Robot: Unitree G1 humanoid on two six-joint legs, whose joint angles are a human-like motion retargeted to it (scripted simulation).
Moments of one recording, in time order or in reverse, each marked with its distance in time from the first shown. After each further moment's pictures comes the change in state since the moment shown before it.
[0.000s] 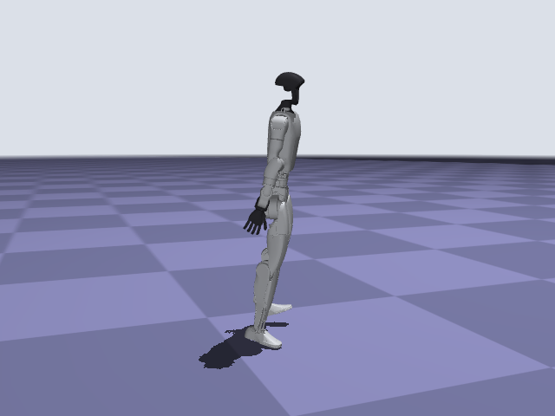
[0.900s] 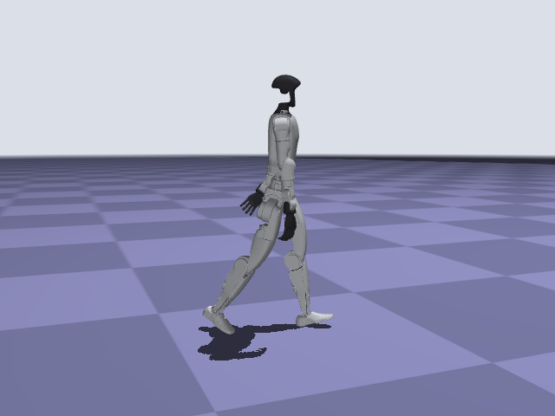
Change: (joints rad) left arm 0.167 -0.010 0.189 0.009 0.273 0.082 -0.141; right arm -0.149 0.065 0.288 -0.142 -0.401 -0.076 -0.039; waist 0.258 -0.104 -0.067; left_leg -0.367 -0.128 -0.010 0.015 0.327 0.125; right_leg 0.291 0.084 0.094 0.115 -0.164 -0.036
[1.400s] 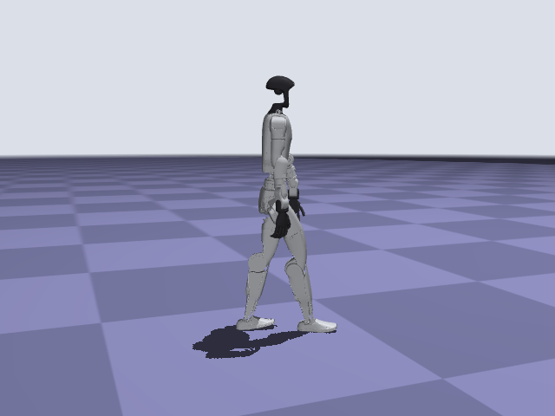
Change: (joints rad) left arm -0.517 0.059 -0.195 -0.172 -0.216 -0.033 0.079; right arm 0.092 0.012 -0.157 -0.073 0.191 -0.039 0.063; waist -0.321 -0.012 0.142; left_leg 0.533 -0.156 -0.239 0.053 -0.304 0.190; right_leg -0.581 0.064 -0.066 -0.115 0.227 -0.093
